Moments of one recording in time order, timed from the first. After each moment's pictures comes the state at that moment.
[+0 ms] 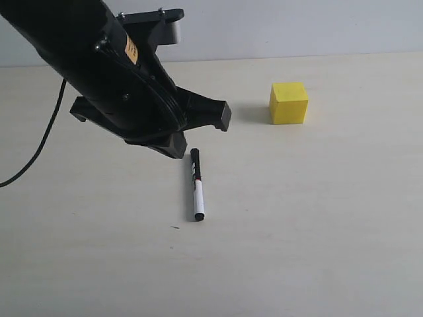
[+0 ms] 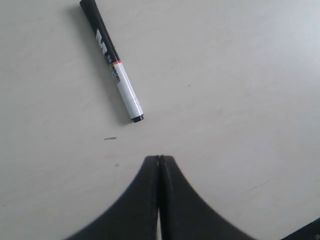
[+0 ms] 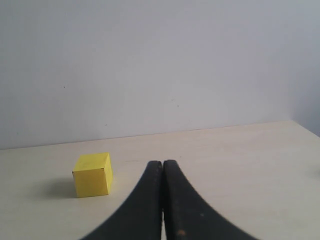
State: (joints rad) left arm -0.81 1.61 -1.25 -0.08 0.91 -0.43; right arm -0.15 0.01 0.00 -0.08 0.11 0.13
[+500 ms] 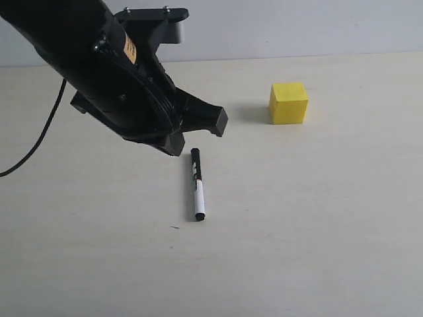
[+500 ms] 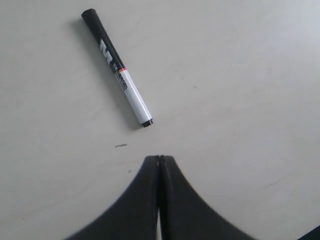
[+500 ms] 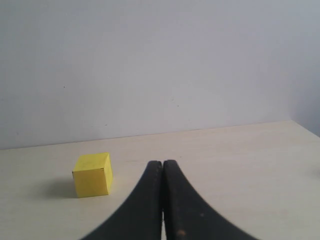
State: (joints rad) left arm -0.81 1.61 -1.25 -0.06 0.90 -0.35; right arm -0.15 0.01 0.00 -0.08 0.11 0.13
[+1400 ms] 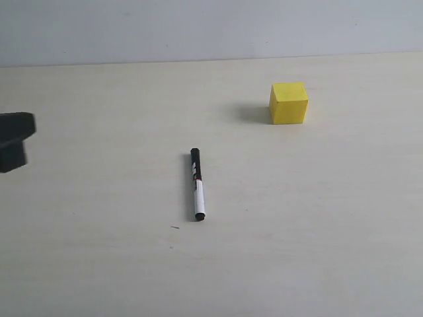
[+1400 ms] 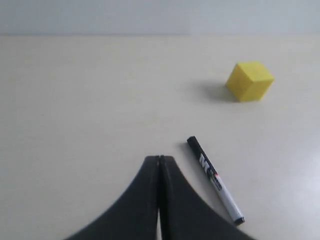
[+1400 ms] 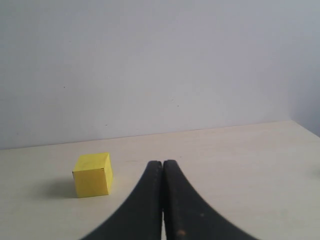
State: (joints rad) left arm -0.49 0.86 -0.39 0.19 0.05 -0.42; right arm -0.15 0.01 0.00 -0.08 0.11 0.13
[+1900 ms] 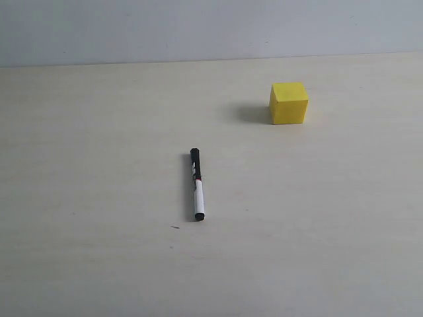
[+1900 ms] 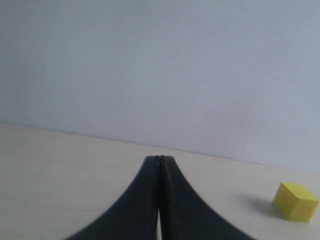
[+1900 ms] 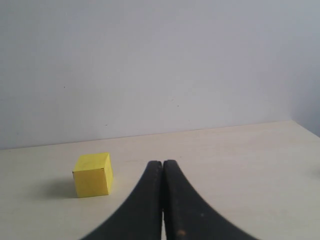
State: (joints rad) left arm -0.17 0.07 -0.01 0.18 -0.02 -0.43; right arm -0.15 0.01 0.00 -0.08 0.11 0.13
